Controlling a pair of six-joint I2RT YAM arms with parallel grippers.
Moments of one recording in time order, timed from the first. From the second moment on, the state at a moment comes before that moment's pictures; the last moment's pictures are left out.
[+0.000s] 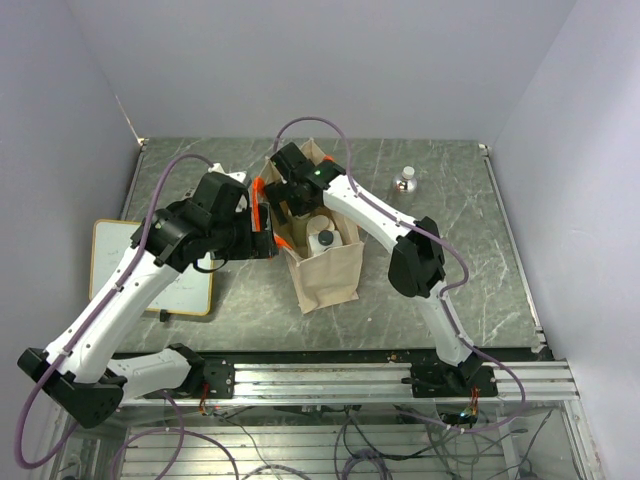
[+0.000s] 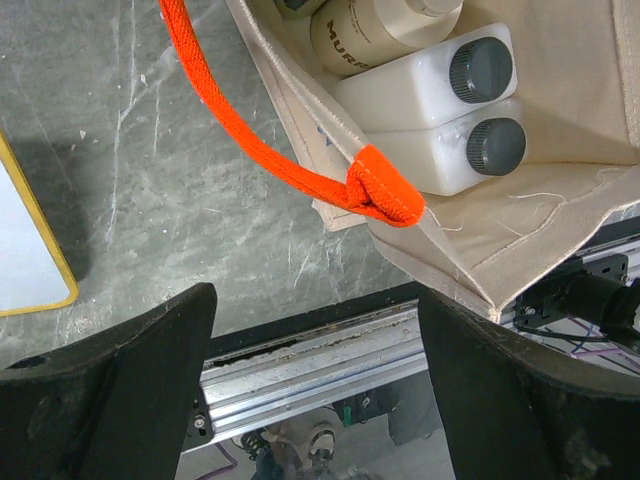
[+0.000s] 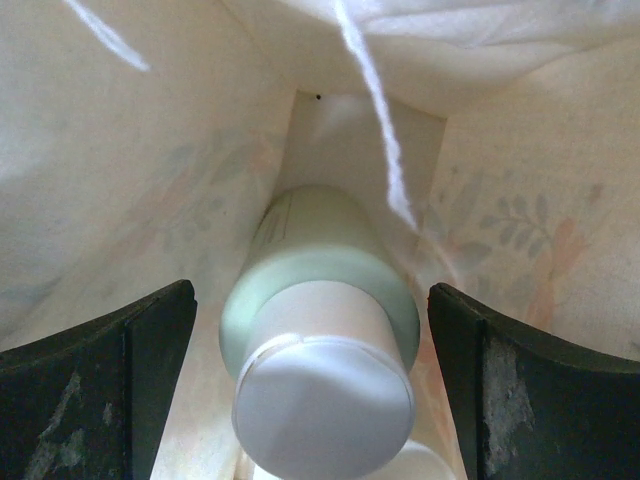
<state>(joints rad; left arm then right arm) -0.60 1.13 1.36 -1.08 -0.02 -0.56 0.78 2.32 2.24 -0.92 0.19 0.21</state>
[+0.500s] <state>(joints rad) -0.60 1.11 1.36 -1.08 -0.02 -0.57 0.78 2.32 2.25 -1.04 0.18 0.23</state>
